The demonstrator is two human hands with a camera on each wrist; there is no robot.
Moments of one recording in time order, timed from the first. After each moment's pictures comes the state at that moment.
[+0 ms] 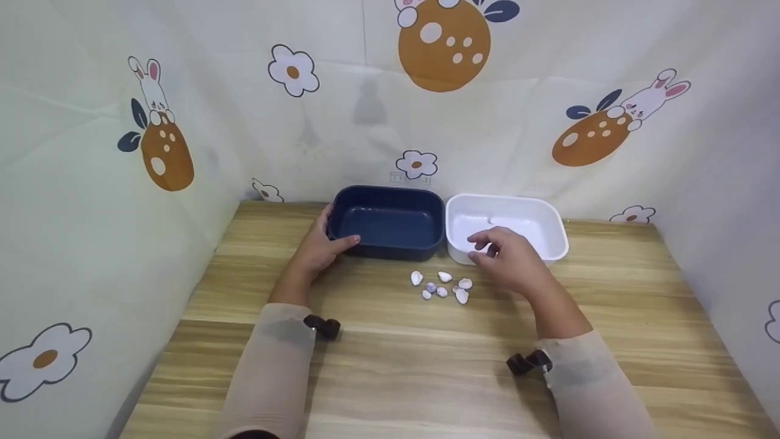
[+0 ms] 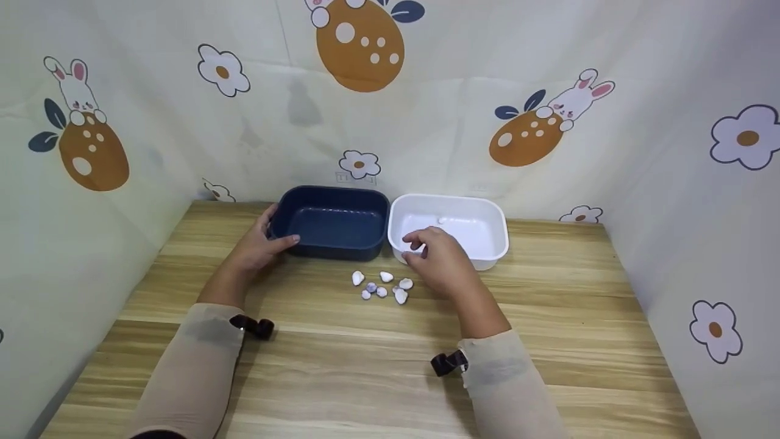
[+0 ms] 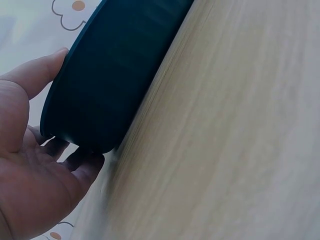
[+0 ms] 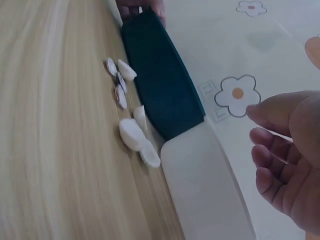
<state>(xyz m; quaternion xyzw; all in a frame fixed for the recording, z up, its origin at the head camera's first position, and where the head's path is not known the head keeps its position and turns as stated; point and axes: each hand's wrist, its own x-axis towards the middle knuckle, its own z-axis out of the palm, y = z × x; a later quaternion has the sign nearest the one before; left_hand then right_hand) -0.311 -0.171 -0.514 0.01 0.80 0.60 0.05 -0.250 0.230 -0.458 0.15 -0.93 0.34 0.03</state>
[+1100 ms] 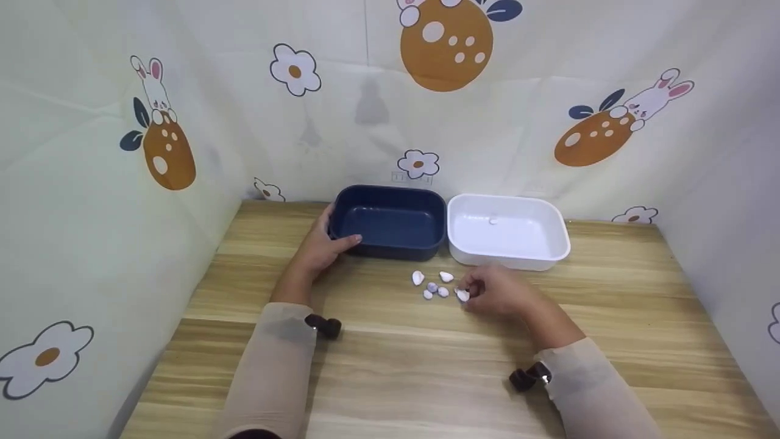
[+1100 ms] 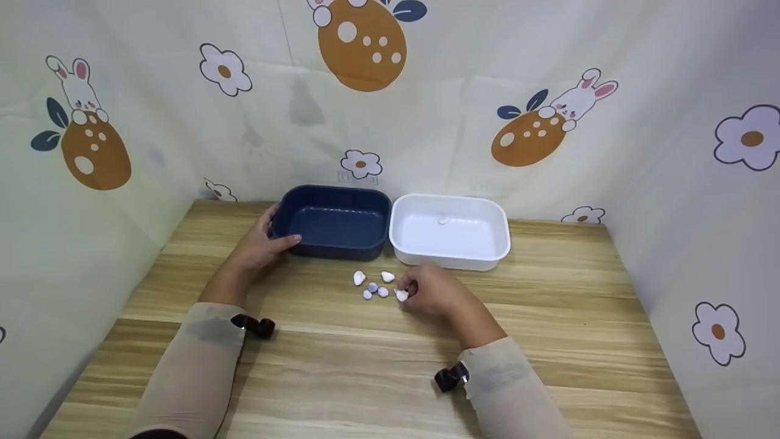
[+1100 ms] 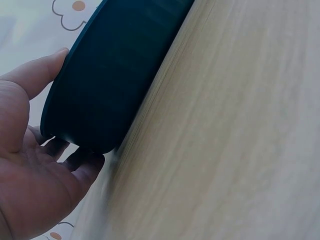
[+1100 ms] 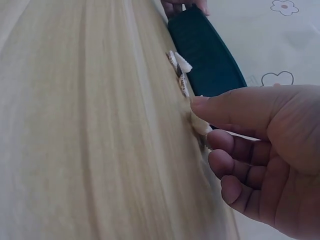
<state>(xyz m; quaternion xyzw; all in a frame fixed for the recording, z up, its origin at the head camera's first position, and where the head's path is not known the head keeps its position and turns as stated) -0.312 -0.170 -0.515 -0.01 0.80 0.60 0.06 -0.236 0.226 -0.502 0.21 -0.91 0.32 -0.13</state>
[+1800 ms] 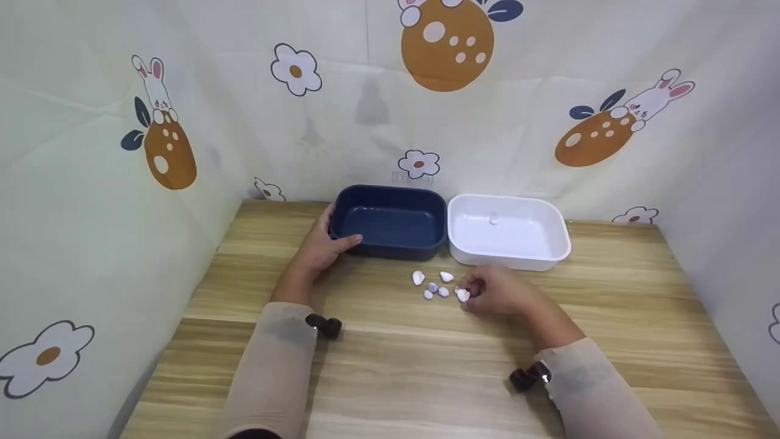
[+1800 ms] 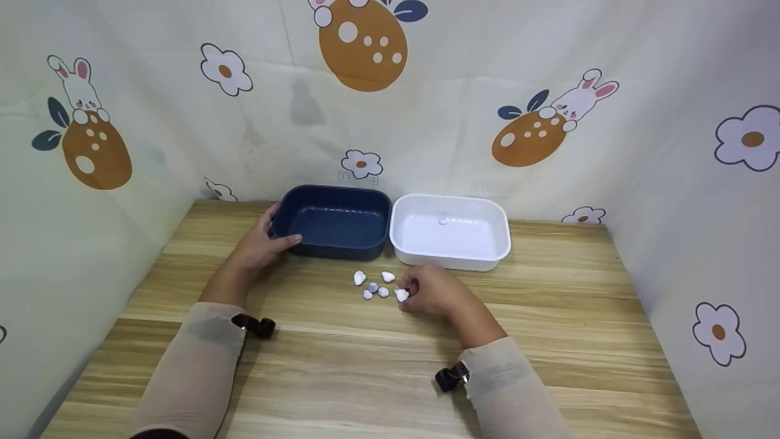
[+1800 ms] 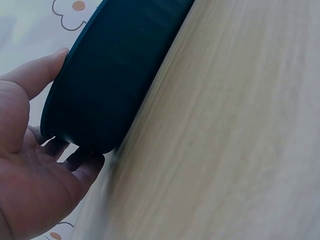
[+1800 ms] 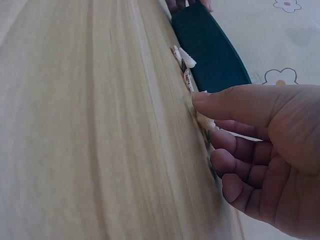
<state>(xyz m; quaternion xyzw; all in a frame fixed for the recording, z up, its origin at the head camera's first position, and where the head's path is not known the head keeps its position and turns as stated) -0.311 -0.170 -0.515 0.01 0.80 0.59 0.05 -0.237 0.227 -0.504 0.21 -0.92 0.32 -0.13</state>
